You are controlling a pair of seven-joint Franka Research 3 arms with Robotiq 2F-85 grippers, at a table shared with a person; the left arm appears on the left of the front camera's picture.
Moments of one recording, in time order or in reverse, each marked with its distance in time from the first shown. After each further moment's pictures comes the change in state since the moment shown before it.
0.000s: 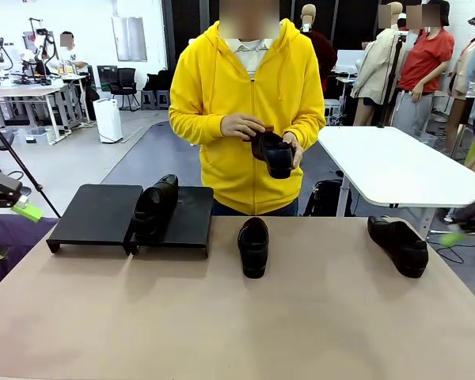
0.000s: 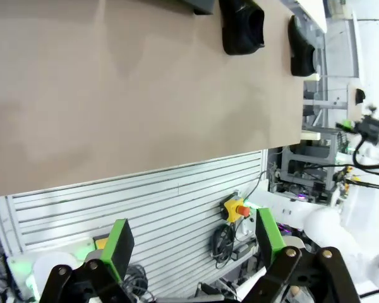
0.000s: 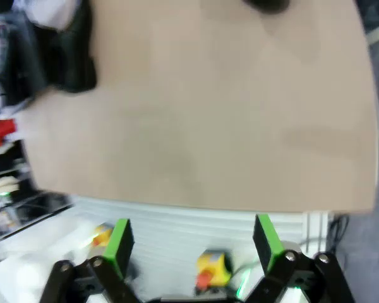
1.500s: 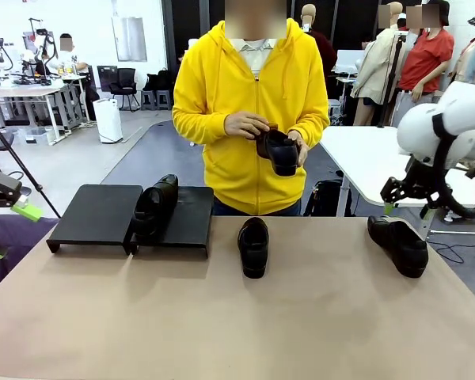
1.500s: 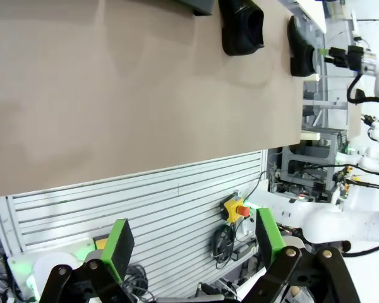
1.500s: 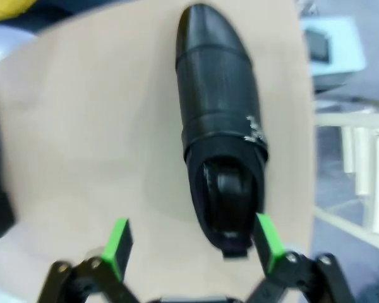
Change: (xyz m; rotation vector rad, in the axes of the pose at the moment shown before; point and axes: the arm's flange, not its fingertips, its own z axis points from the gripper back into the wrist) left arm 0.000 -0.001 0.001 0.000 -0.001 -0.002; right arm 0.232 0.049 -0.097 -0.388 -0.046 0.114
